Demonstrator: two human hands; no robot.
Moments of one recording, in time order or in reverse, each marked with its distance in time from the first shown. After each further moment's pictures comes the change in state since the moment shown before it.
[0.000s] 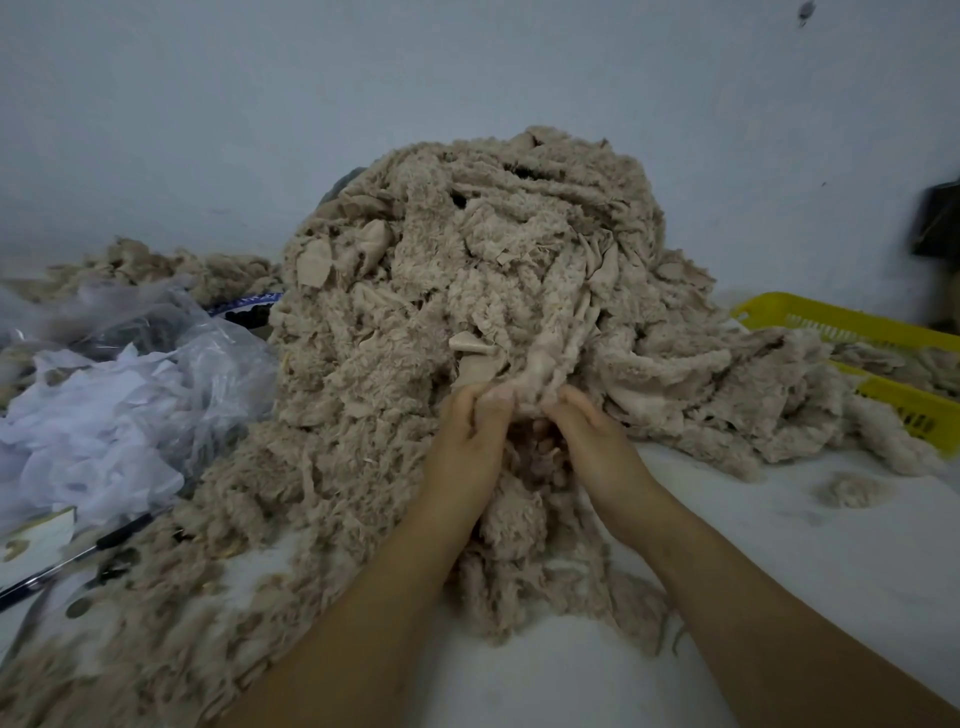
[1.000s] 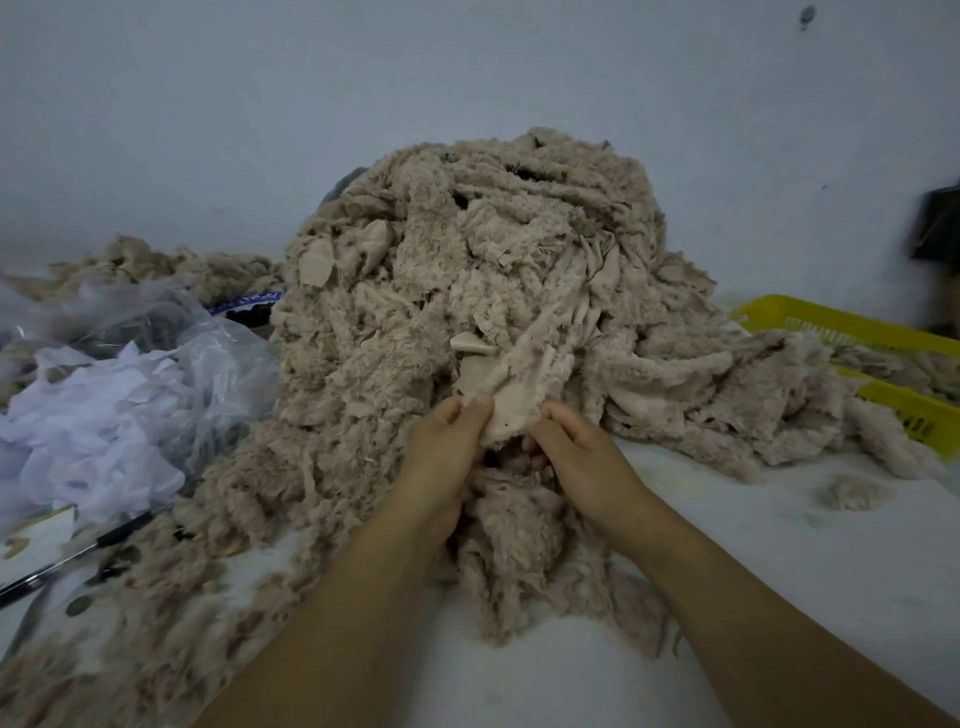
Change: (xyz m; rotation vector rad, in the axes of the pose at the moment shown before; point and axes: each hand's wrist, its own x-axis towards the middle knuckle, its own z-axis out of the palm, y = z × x) left_hand 0.010 0.001 -0.012 -0.363 0.018 -0.318; right_hand -0.005 0.002 0.005 -0.191 -0.090 -0.118
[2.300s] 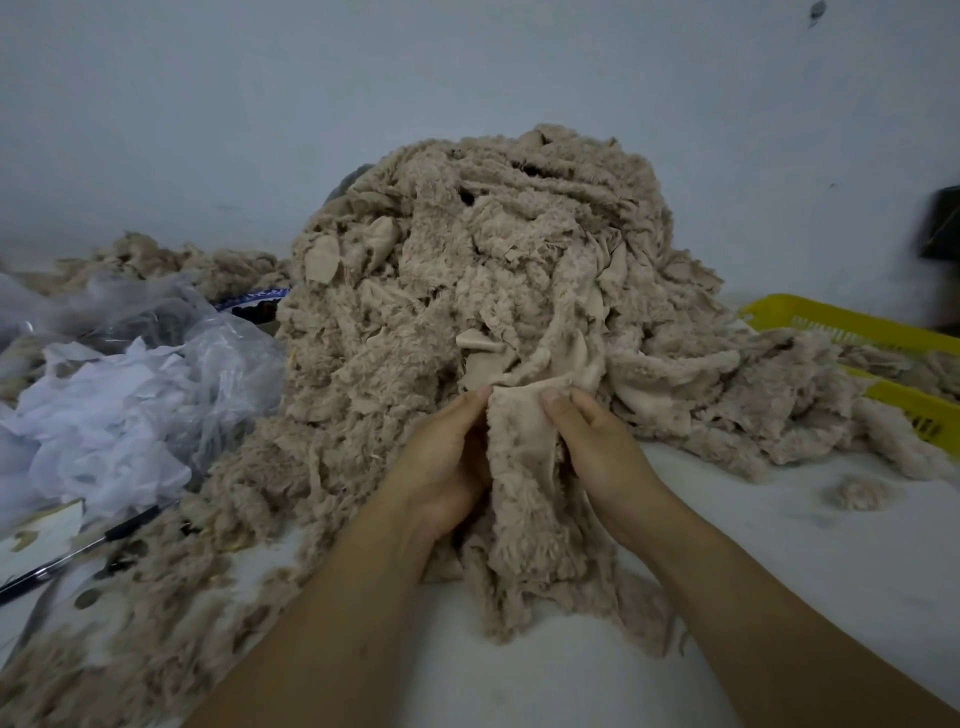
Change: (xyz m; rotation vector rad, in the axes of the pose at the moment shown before) left_hand -0.003 0.012 -0.005 -0.409 -0.292 -0.219; right_hand 0.002 -0.008 0.001 0.203 0.134 0.092
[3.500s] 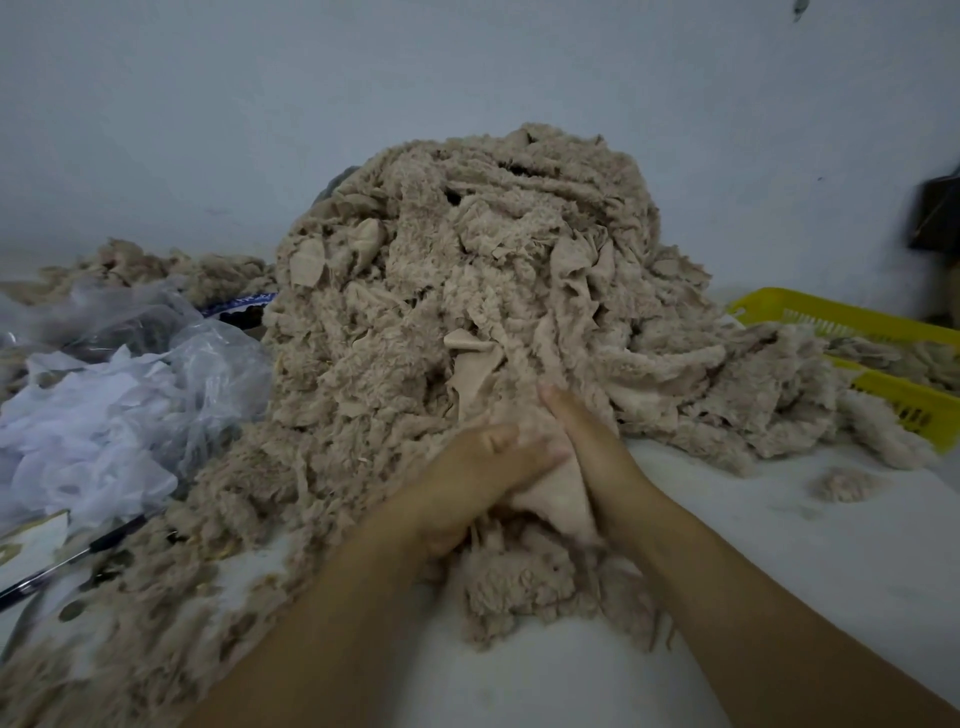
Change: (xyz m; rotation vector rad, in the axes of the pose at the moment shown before) left_hand -0.017 -0.014 0.010 0.569 -0.215 0.079; right_hand 0.001 -0.001 -0.004 0.238 -0.097 0.128
